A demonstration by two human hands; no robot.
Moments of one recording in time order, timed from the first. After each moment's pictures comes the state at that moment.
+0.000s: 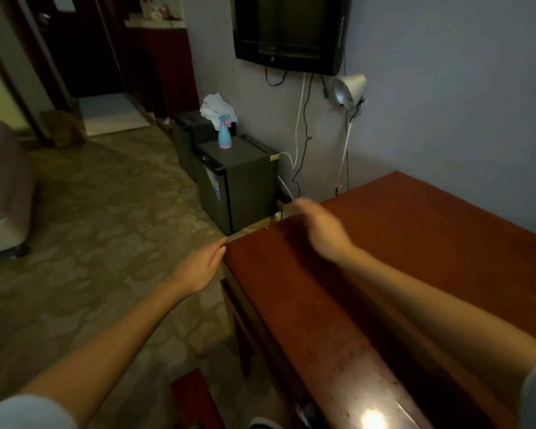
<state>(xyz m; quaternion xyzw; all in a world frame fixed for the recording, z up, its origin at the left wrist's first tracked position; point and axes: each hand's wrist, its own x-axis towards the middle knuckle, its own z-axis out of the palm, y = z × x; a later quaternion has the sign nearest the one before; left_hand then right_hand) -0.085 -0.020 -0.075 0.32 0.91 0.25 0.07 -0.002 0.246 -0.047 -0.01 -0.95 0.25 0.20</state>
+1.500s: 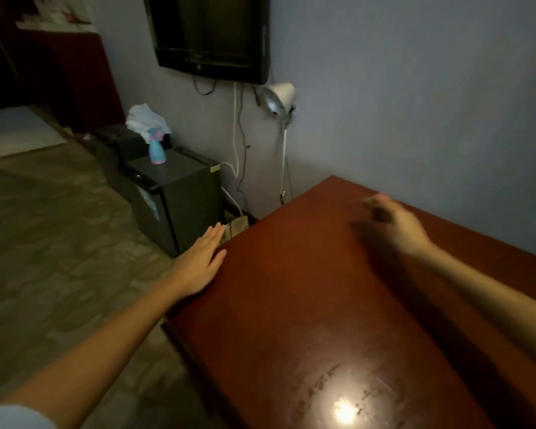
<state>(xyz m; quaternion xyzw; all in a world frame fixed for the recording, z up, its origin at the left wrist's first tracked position) -0.120 0.100 -0.071 0.46 0.86 0.22 0.05 0.116 0.437 -0.022 -0.21 -0.94 0.10 0.24</state>
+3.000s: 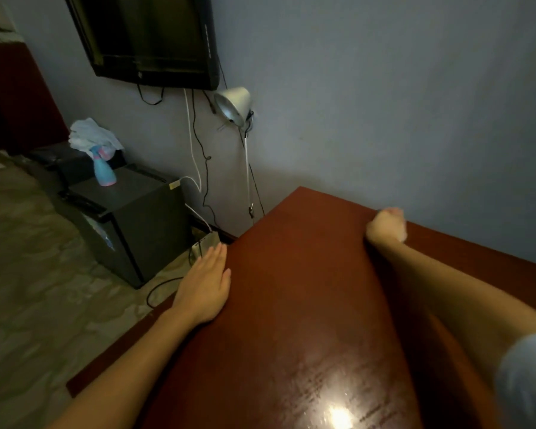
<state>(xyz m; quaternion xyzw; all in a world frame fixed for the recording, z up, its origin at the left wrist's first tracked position) -0.117 0.213 -0.075 0.47 0.88 0.12 0.00 0.052 0.554 -0.072 -0.63 -0.75 0.13 0.18</state>
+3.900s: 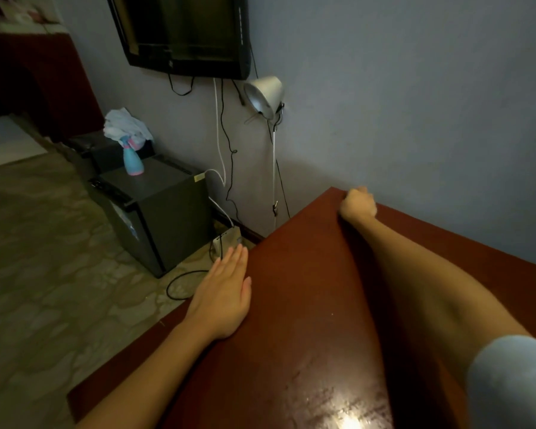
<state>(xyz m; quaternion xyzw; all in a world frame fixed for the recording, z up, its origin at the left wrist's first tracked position) -0.118 0.214 -0.079 0.48 0.87 0.11 0.00 -0.085 0.557 -0.069 -0.51 -0.84 0.10 0.15</state>
